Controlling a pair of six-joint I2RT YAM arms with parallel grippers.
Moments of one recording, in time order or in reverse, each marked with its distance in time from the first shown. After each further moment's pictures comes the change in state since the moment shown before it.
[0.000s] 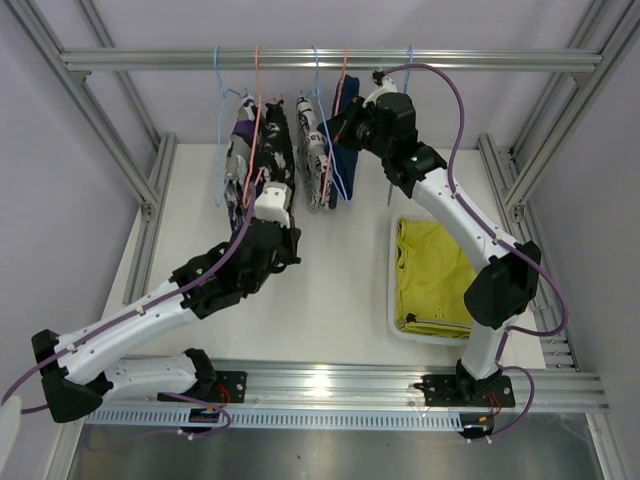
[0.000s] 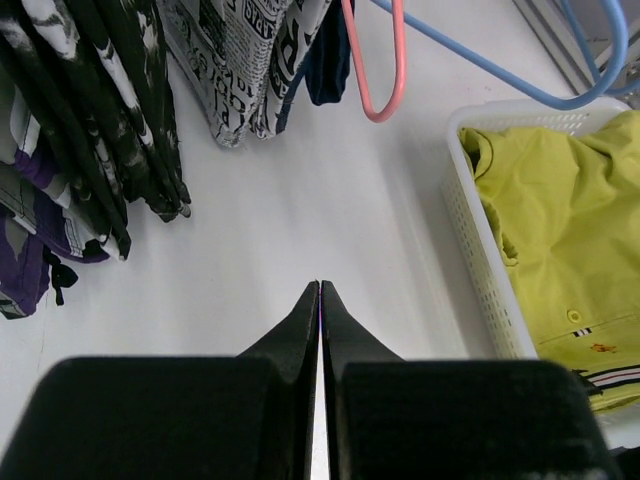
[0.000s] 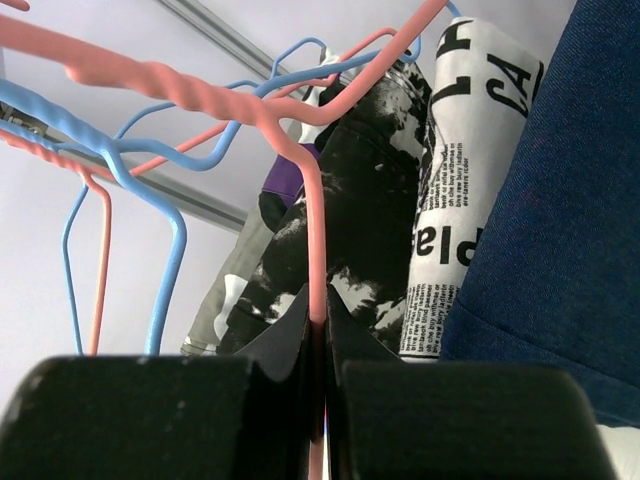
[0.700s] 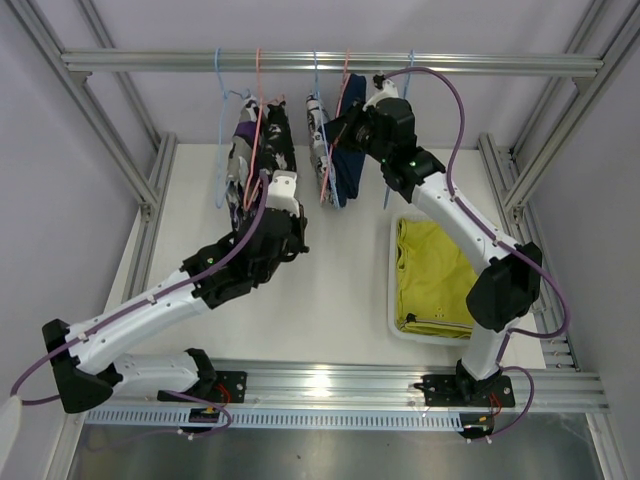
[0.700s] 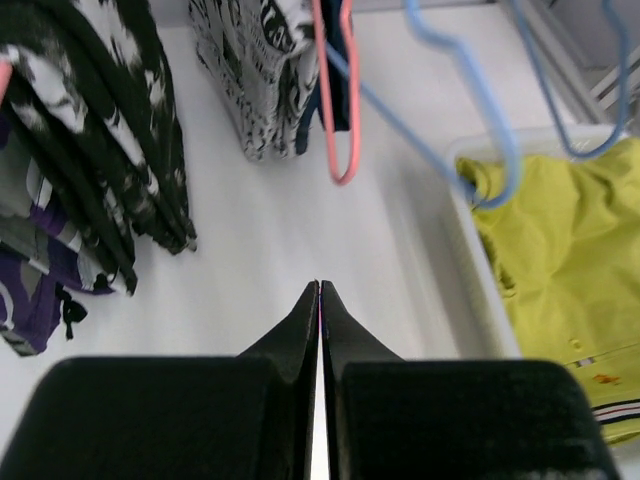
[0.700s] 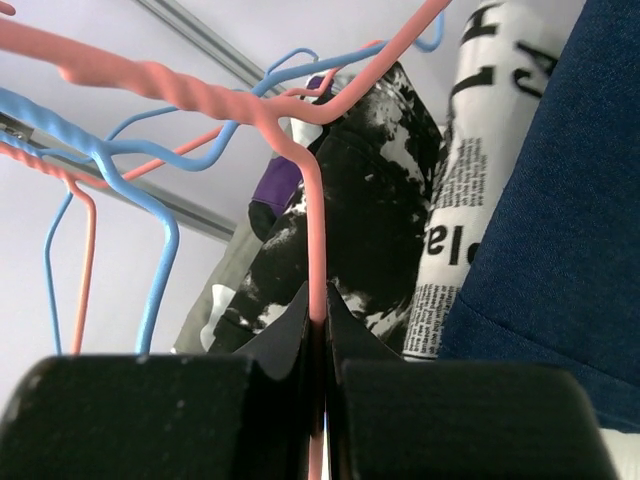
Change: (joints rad) left arm 0.000 0.080 0.101 0.027 -0.022 0.040; right arm 0.009 -0.026 -0.073 0.069 0.047 -0.026
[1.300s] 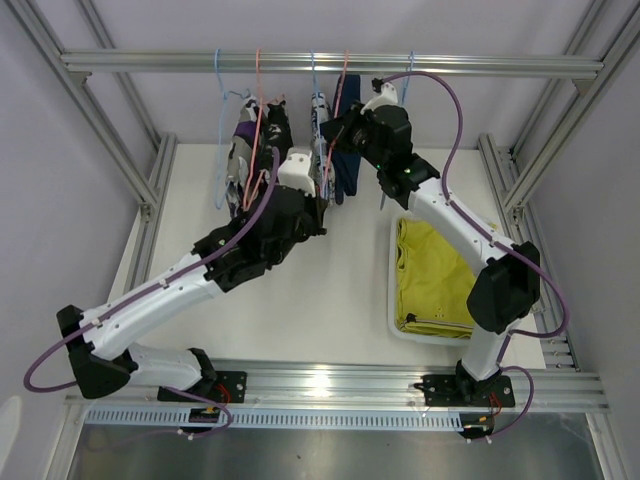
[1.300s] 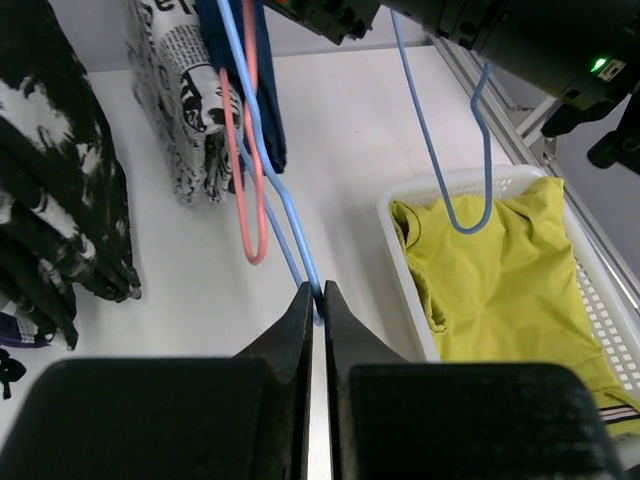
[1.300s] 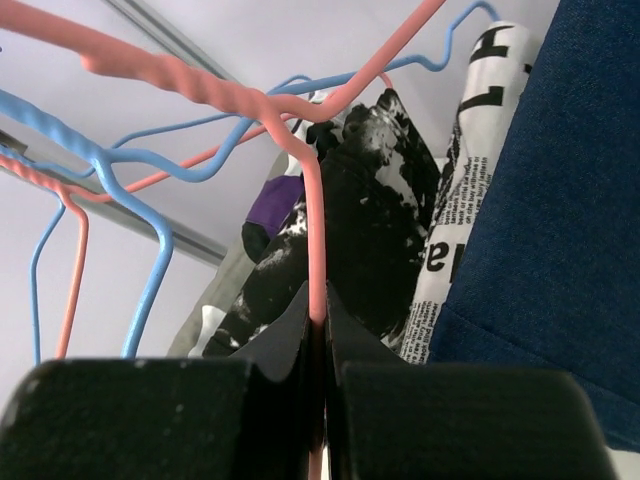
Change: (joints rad) left arm -0.002 0.149 0.198 -0.001 0.064 -0.008; right arm 0.024 -0.011 -0.074 0.129 0.075 -0.034
